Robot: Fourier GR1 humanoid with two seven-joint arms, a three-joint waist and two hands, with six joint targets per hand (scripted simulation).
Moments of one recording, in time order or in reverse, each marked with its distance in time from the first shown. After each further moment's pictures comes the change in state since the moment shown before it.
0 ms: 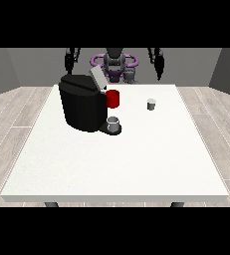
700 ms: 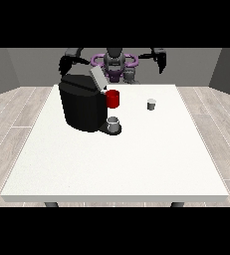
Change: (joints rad) left arm 0.083 0.059 0.001 -0.019 -0.006 -0.124 -0.184; right arm 0.081 0.061 -0.093 0.048 -0.036 -0.087 -0.128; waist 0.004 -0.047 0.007
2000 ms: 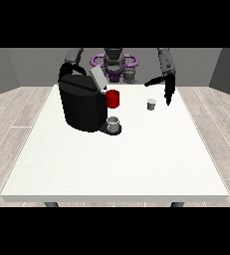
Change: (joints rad) left arm -0.442 0.190 0.130 0.539 -0.166 -0.036 0.101; right arm -0.171 0.020 0.039 0.050 0.013 -0.056 0.039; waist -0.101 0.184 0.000
